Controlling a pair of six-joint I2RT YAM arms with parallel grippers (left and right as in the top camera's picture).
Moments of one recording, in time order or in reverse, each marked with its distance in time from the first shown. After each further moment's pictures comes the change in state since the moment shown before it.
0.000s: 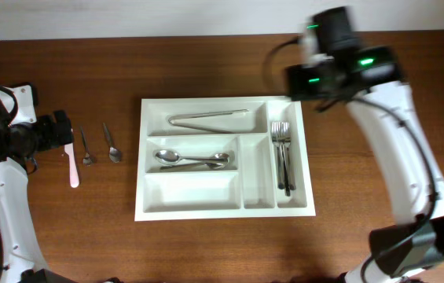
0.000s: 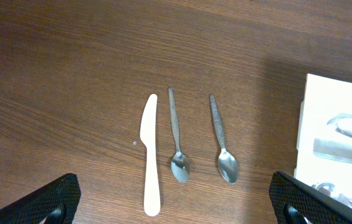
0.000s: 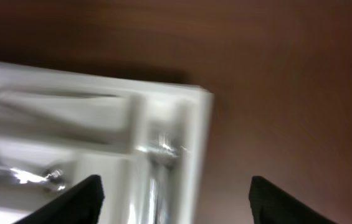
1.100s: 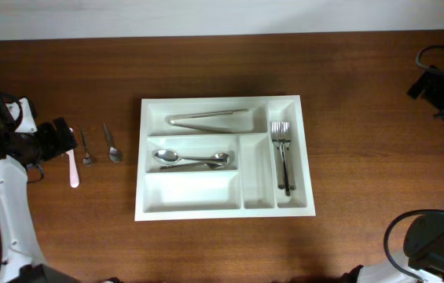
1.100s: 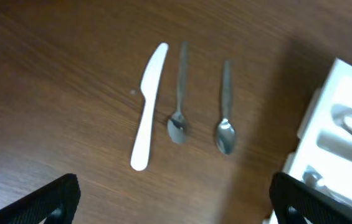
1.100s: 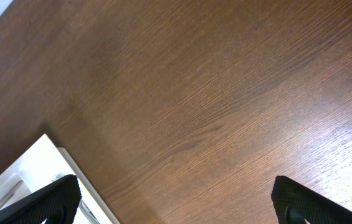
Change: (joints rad) left arm 0.000 0.021 0.002 -0.134 -0.061 -0.201; right arm -0.622 0.000 0.000 -0.102 -0.145 0.154
